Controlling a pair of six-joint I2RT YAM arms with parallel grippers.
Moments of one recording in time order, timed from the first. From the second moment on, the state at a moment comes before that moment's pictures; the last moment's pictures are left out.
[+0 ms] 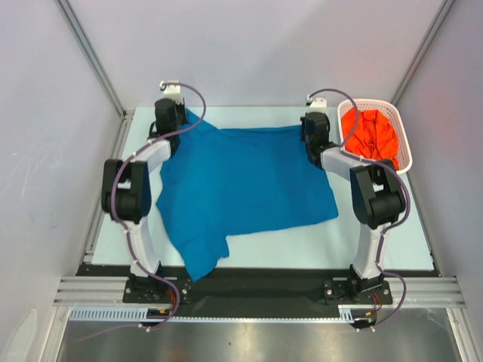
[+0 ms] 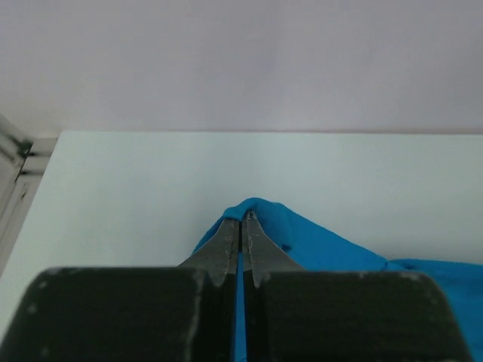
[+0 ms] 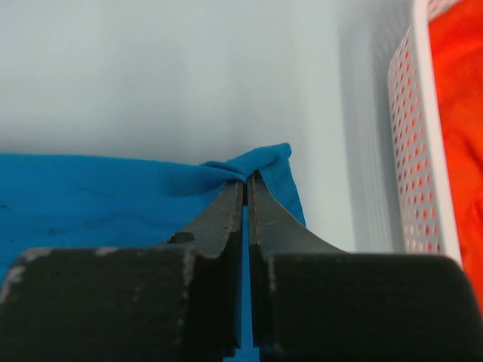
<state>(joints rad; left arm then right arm) -0.10 1.94 1.34 0.42 -0.13 0.00 0.31 1.93 1.26 0.33 0.37 0.06</state>
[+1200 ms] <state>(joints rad) -0.13 1.83 1.56 -0.13 0.01 -0.33 0.12 2.31 1.95 -0.32 0.04 0.21</state>
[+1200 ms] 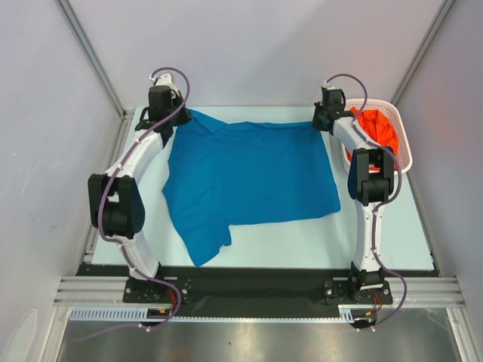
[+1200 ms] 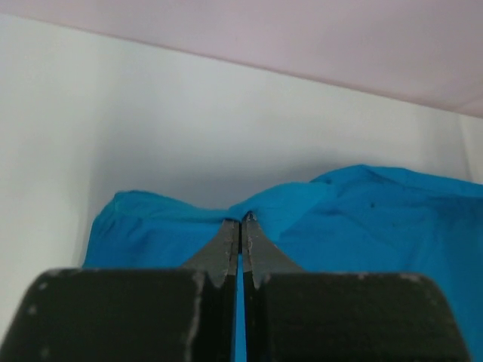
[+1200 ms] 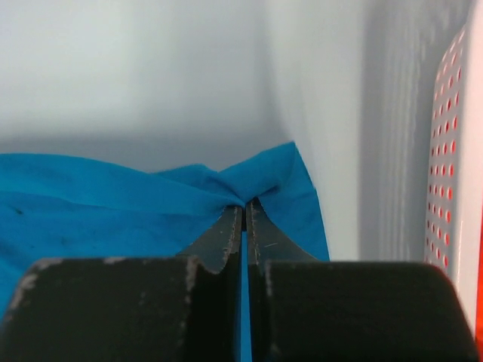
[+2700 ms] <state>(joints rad) -0.15 1.41 1.06 -0.36 0.08 -0.37 0.11 2.05 1.68 -0.69 0.06 0.27</state>
